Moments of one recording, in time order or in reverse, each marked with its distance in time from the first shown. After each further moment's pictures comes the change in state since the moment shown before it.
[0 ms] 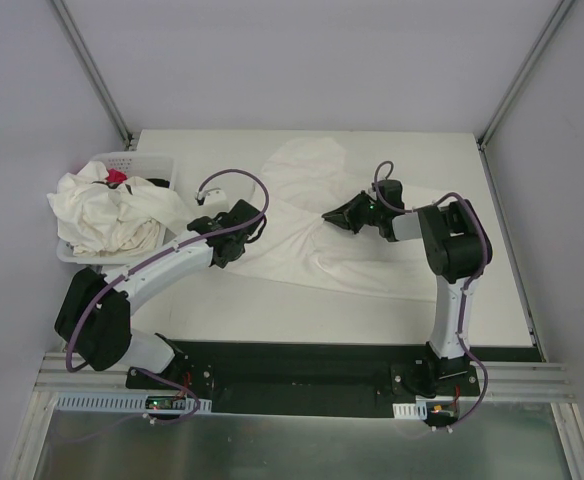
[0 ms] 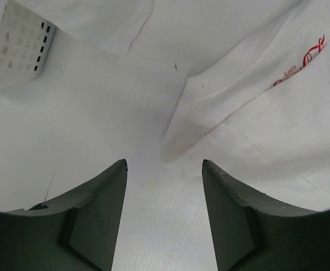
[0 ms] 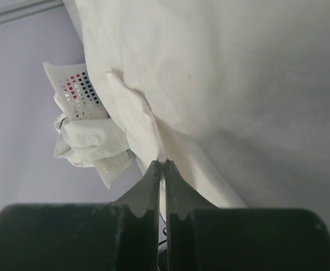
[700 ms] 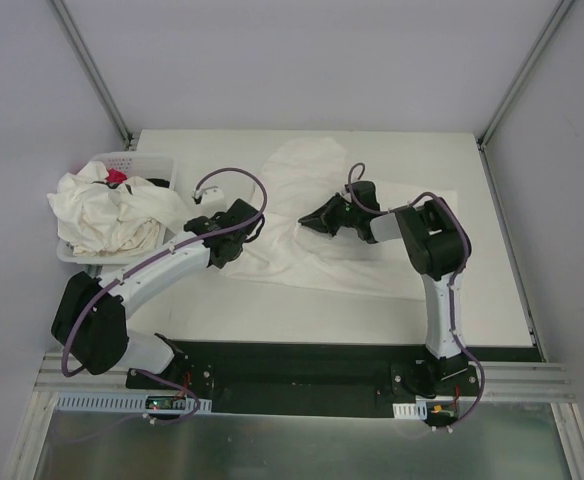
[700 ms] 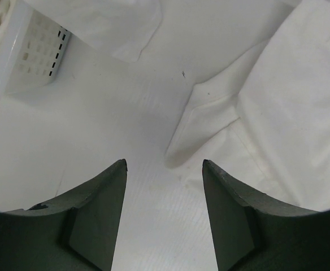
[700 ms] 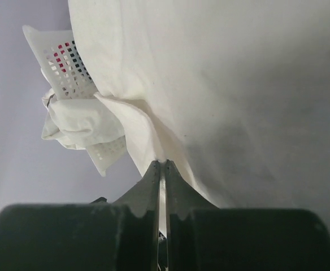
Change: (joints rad) left arm 0.000 -0.028 0.011 -0.025 -0.036 0.005; right arm 0.147 0.103 0.086 0.057 0.002 0.057
